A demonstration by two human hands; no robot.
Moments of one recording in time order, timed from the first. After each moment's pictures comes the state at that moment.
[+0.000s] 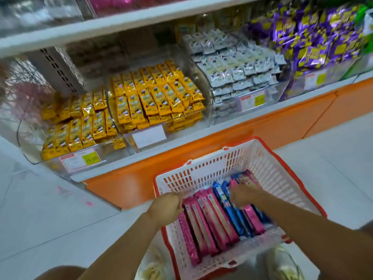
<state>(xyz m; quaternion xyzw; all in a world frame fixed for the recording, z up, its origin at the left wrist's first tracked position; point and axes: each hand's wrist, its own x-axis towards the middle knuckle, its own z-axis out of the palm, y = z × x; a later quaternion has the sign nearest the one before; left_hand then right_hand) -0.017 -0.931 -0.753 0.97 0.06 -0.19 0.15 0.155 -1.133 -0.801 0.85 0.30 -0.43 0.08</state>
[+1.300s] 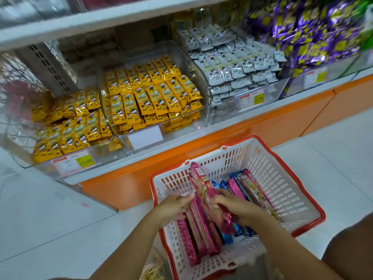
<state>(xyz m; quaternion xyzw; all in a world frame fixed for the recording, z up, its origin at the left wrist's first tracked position) -0.001 -0.946 -0.753 0.64 0.34 -0.27 0.63 0.096 -1.131 -0.765 0.63 -0.01 -0.59 -0.51</state>
